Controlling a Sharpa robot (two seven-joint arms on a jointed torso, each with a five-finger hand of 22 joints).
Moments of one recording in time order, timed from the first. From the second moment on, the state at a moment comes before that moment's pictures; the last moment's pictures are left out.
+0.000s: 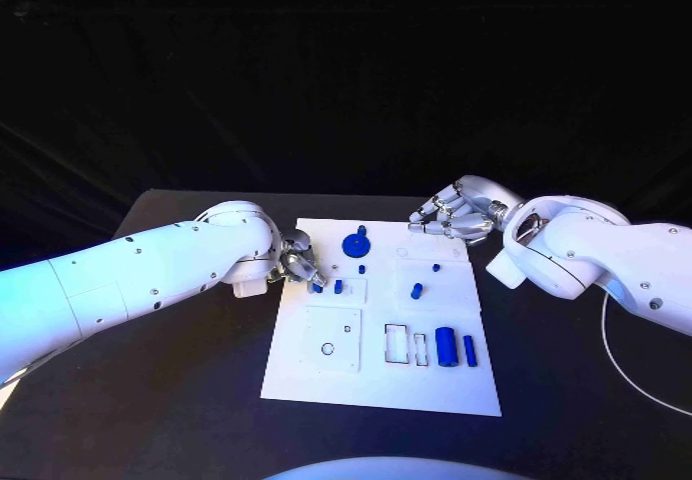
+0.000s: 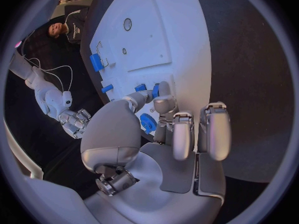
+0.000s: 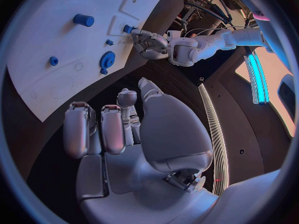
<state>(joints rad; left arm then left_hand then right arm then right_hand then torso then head) 1.24 -0.64 -0.04 1.31 -1.09 0.26 -0.50 1.03 -0.09 0.61 0.08 0.41 1.01 0.03 0.59 0.48 1.36 -0.04 1.01 0.92 1.47 -0.09 1.57 1.31 0.04 1.46 0.02 1.49 1.31 1.28 -0.90 -0.03 1.61 -0.90 -0.27 -0.12 1.32 -0.06 0.07 0.20 0.30 1.04 0.13 0.11 0.08 1.25 0.05 0.89 1.02 1.47 -0.02 1.35 1.25 0.06 1.37 0.08 1.41 1.27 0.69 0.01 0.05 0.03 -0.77</state>
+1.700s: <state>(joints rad) 1.24 -0.70 -0.02 1.36 -1.05 0.11 -0.54 0.96 -0.08 0.13 0.28 0.10 1.06 0.01 0.56 0.43 1.37 -0.05 1.04 0.96 1.46 -0.10 1.57 1.31 0.03 1.46 0.01 1.50 1.31 1.28 -0.90 -0.03 1.61 -0.89 -0.27 -0.12 1.32 -0.06 0.07 0.20 0.30 1.04 0.13 0.11 0.08 1.25 0.04 0.89 1.02 1.47 -0.02 1.34 1.25 0.06 1.37 0.08 1.41 1.27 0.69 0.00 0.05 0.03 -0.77</state>
